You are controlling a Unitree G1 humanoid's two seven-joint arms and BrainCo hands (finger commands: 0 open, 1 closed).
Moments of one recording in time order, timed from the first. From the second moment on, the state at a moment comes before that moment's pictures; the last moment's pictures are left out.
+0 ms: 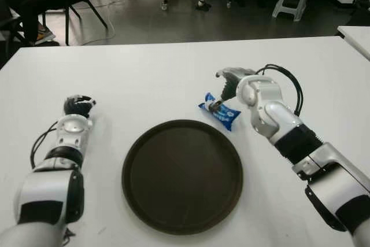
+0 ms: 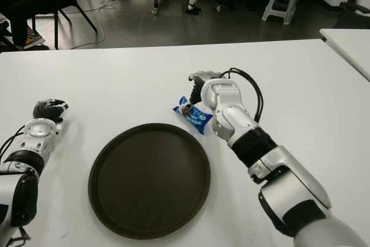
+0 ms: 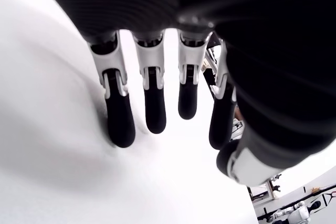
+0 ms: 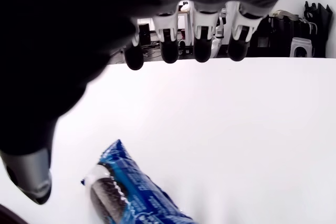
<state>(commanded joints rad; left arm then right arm) -0.75 0.30 0.12 1.33 0.11 -0.05 0.23 -0.78 -0.28 0.61 0.37 -0.85 0.50 0.52</state>
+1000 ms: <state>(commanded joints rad) -0.76 0.30 0.11 1.33 0.12 -0.03 0.24 -0.74 -0.24 0.63 0.30 -0.85 0.54 0.60</state>
